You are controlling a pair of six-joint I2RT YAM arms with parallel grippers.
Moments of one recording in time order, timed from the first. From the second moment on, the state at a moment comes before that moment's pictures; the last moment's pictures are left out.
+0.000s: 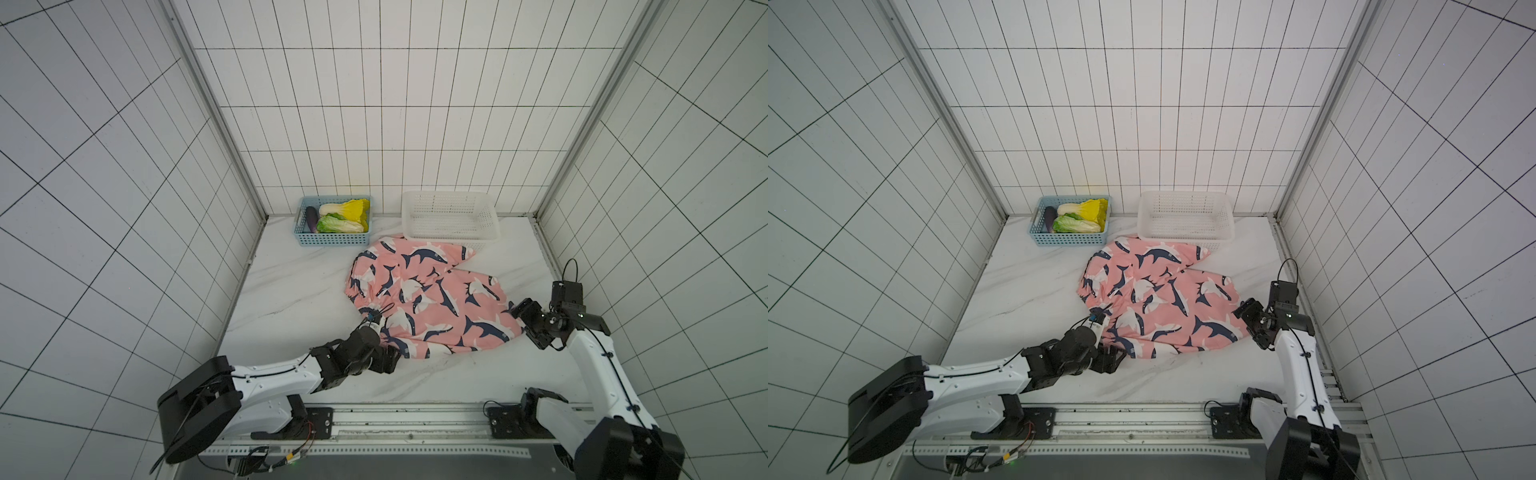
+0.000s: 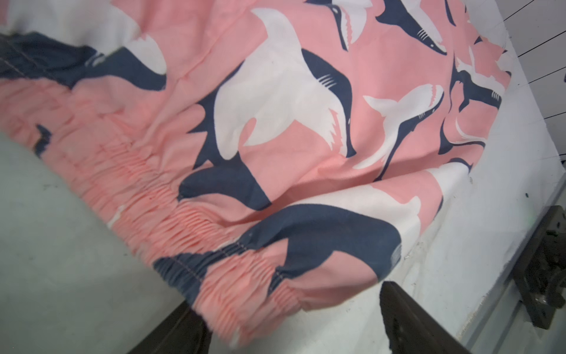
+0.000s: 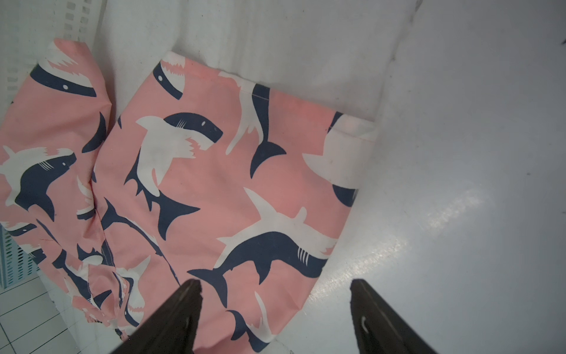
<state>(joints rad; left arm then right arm) -0.97 1.19 0.35 0.06 -0.05 -0.67 -0.13 1.00 0.67 -0.78 -0.26 0.66</state>
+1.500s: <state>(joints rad) -0.97 1.12 0.46 -0.11 -0.05 -0.60 -0.22 1.28 0.60 -0.59 -0.40 0.73</state>
